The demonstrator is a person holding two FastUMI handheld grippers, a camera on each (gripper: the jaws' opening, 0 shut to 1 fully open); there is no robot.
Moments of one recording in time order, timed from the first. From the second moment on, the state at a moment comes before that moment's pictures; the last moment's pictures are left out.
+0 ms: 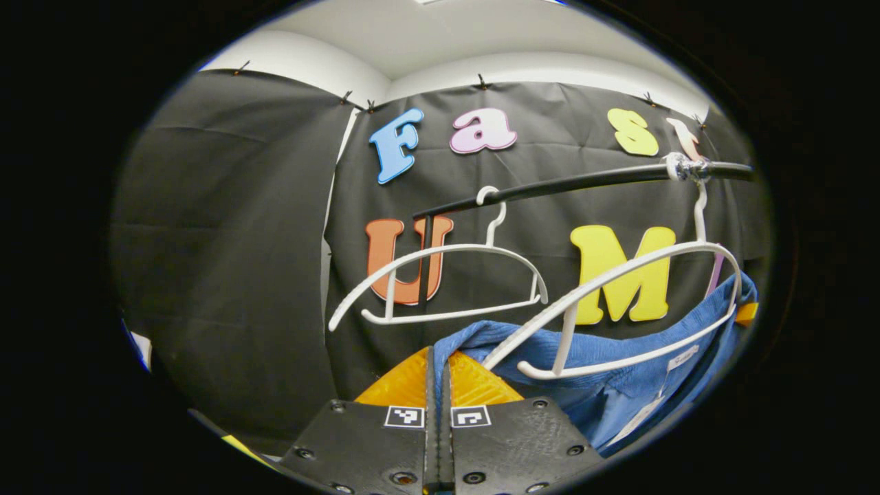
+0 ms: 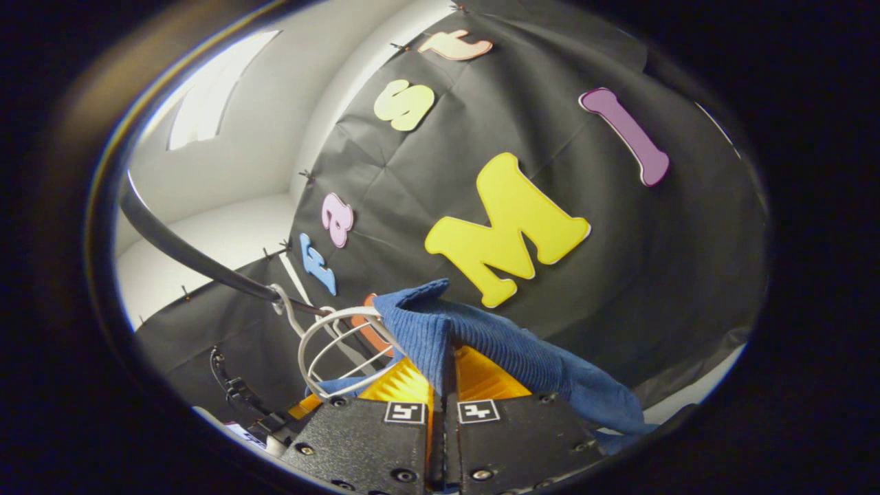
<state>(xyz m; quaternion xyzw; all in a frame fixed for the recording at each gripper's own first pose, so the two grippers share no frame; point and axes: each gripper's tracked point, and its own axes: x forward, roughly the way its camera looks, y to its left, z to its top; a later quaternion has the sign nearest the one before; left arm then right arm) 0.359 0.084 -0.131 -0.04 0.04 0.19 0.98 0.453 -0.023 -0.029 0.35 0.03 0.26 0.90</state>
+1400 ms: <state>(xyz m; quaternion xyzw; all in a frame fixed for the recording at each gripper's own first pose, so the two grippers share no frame) 0.295 0.025 -0.196 -0.05 0.13 0.13 0.98 0.433 0.001 -0.142 0.34 0.16 0.19 0.91</state>
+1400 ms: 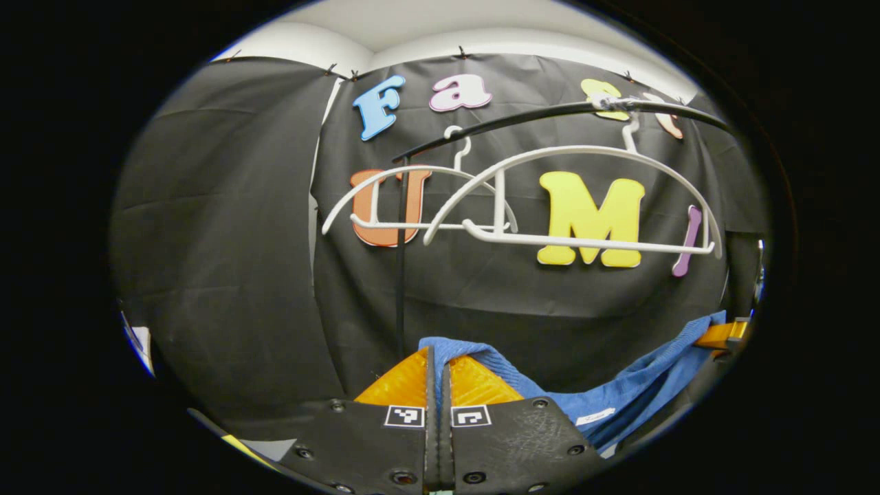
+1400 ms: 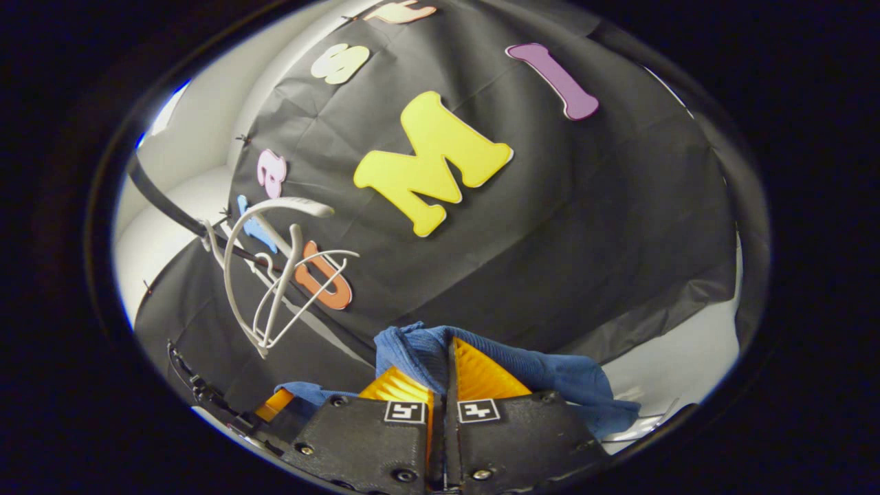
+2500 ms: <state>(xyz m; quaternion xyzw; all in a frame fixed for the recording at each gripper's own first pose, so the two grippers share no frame) 0.235 -0.006 -0.249 -0.11 0.19 0.00 0.98 0.323 0.191 -0.204 0.18 0.22 0.22 0.93</state>
